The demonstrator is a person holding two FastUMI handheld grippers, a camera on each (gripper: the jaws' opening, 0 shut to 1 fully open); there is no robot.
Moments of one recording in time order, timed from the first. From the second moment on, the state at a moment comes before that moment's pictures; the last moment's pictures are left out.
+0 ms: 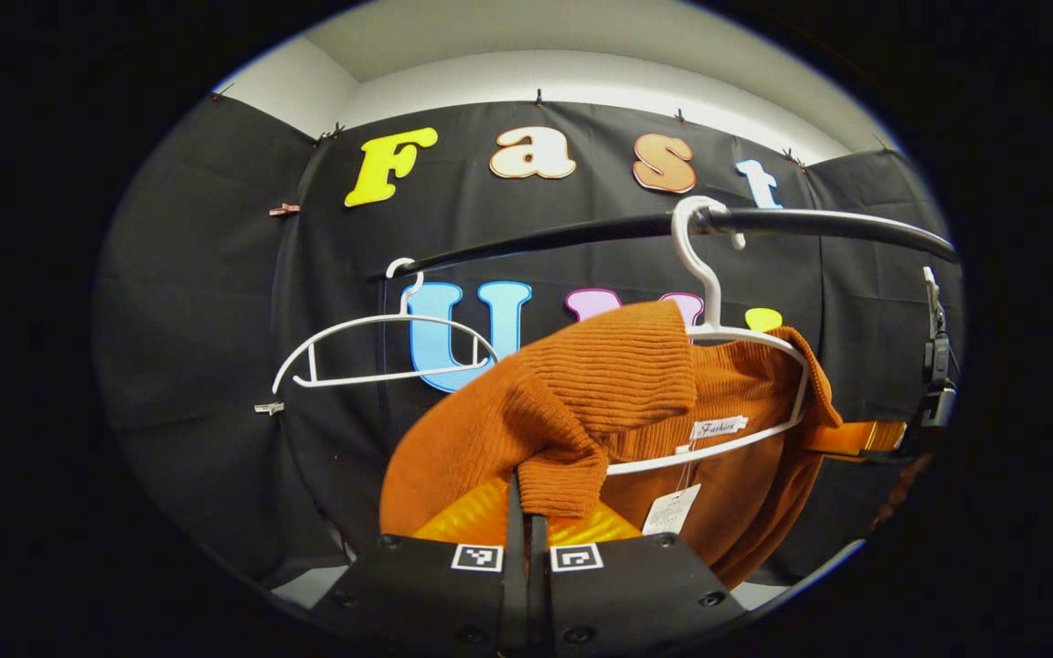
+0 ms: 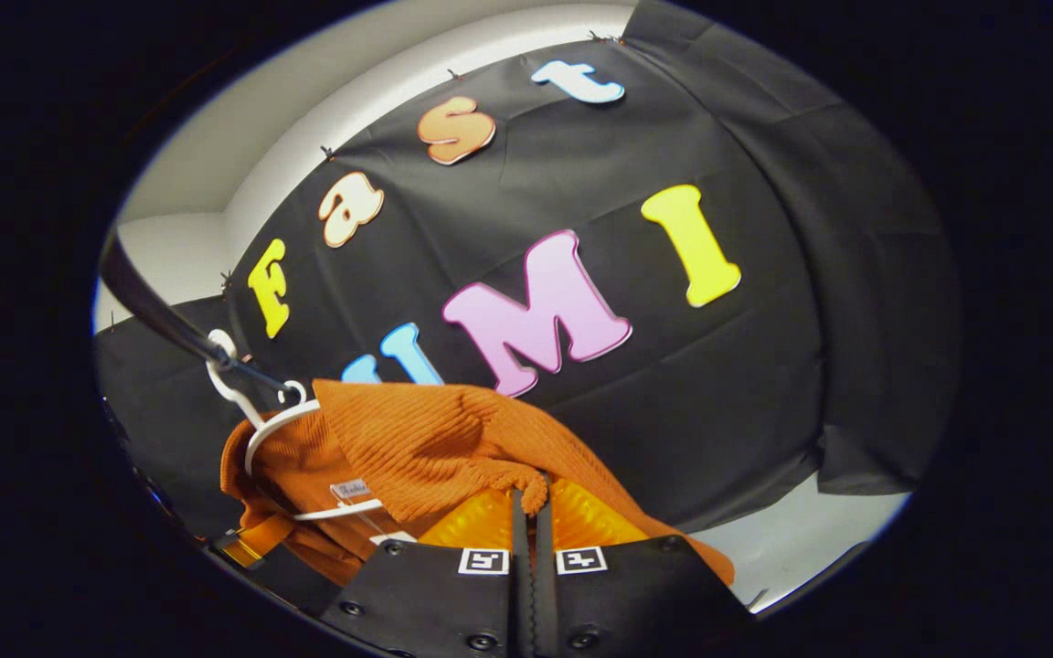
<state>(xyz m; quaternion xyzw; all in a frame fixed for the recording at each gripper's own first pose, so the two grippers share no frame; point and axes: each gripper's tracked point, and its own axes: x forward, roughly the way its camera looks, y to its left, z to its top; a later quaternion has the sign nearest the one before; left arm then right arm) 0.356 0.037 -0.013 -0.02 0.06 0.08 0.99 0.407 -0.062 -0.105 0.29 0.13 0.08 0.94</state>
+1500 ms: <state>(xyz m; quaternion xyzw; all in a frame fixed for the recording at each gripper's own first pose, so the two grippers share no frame) 0.313 0.033 -0.166 -0.04 0.19 0.02 0.98 0.317 0.081 -0.211 0.29 0.24 0.22 0.90</state>
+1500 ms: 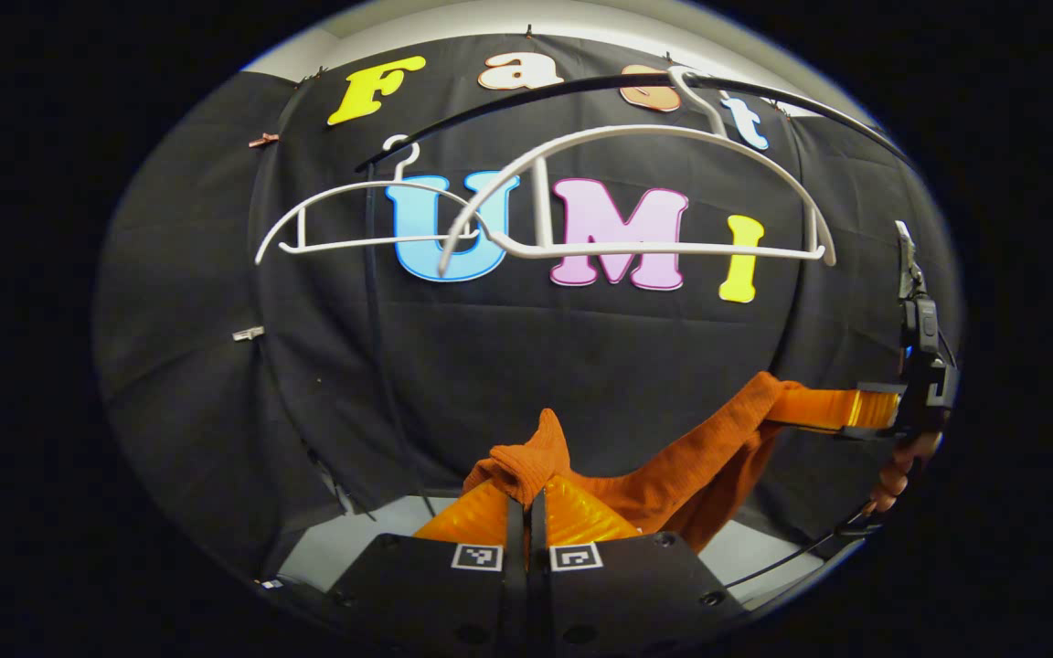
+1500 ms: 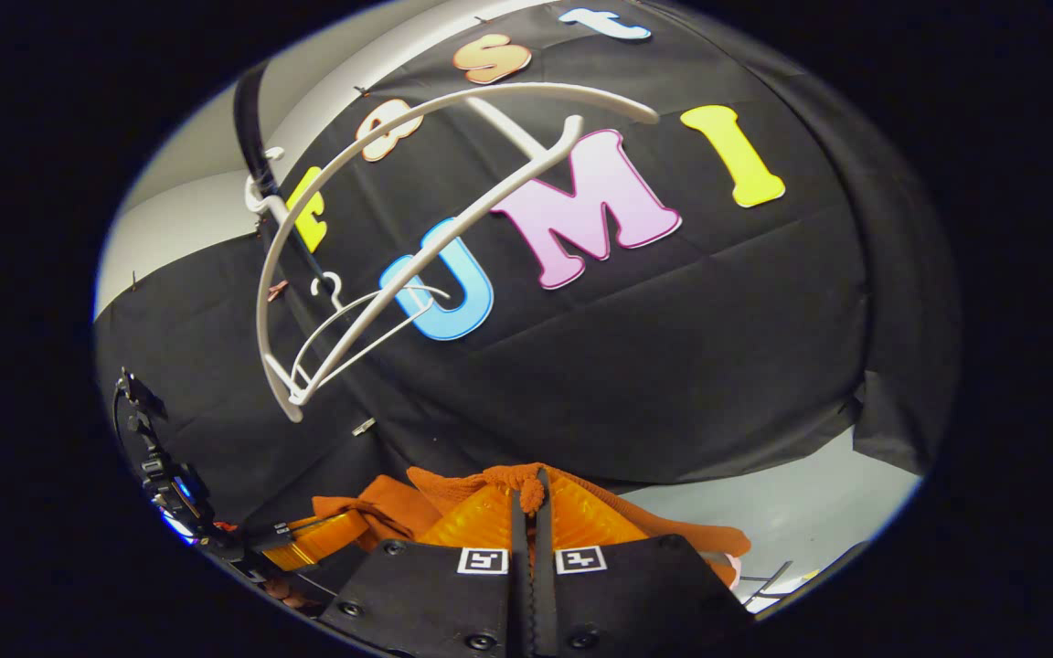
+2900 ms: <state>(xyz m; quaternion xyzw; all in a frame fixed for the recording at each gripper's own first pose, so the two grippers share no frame) 0.340 -0.014 -0.389 -0.05 0.33 0.00 0.94 0.273 0.069 -0.455 0.04 0.43 0.19 0.88</state>
